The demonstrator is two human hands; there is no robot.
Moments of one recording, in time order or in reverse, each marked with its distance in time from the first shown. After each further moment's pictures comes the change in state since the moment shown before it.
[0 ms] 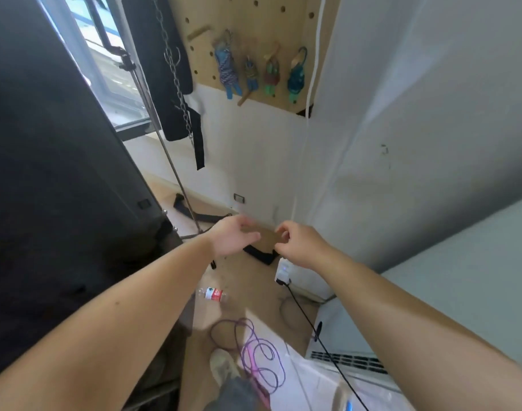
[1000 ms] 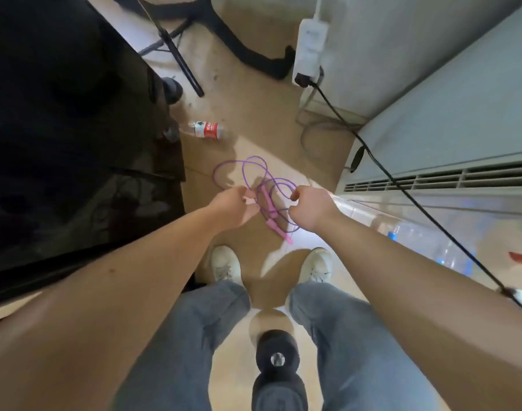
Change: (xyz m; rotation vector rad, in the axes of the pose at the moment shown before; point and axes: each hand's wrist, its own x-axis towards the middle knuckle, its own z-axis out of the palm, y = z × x) left_hand 0.037 -0.303 0.391 0.124 -0.314 -0.343; right_hand 0.026 0.294 0.421 -0.013 -0.310 0.323
